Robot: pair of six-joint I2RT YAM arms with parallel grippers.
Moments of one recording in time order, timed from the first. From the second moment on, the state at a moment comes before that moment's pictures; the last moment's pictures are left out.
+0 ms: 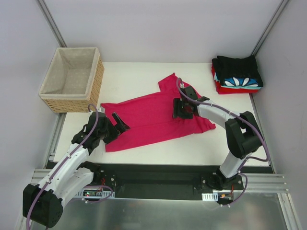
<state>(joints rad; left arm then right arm) -0.32 0.80 0.50 -0.48 0.15 -0.90 0.52 1.72 1.11 -0.43 0.00 0.48</state>
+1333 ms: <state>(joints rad) -0.32 0.84 0.51 -0.48 0.14 -0.88 0.47 1.73 1.08 -0.41 0.05 0.46</state>
